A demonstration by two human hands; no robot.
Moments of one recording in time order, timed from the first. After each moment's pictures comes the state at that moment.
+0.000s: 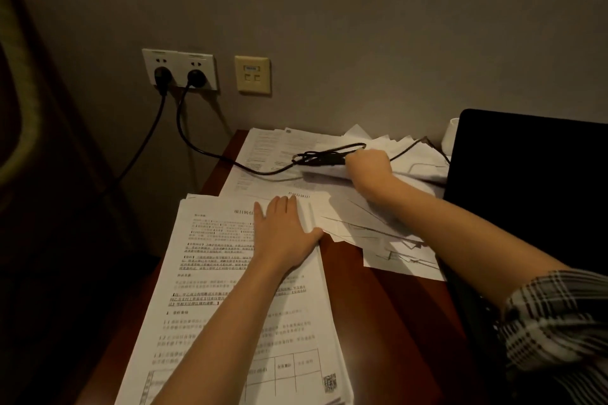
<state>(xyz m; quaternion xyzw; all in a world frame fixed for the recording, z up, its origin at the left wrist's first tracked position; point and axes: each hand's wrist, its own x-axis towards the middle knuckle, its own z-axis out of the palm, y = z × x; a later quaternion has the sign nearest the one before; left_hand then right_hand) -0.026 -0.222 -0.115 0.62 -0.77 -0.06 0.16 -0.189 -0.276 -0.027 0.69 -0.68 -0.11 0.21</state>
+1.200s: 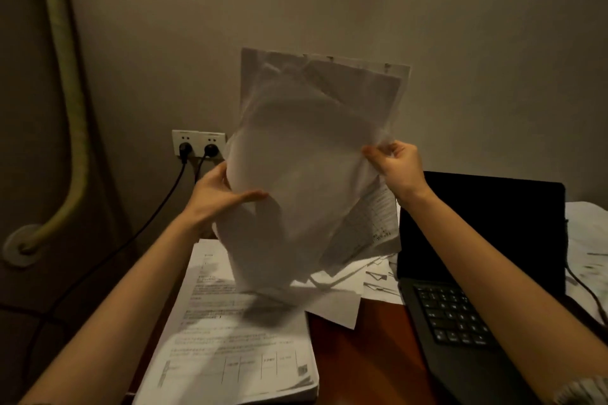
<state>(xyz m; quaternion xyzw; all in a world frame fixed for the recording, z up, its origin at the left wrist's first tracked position) 0.070 -0.182 0.050 0.48 -0.65 -0.32 0.49 -0.221 -0.148 0.098 0.58 -0.43 0.66 -0.22</state>
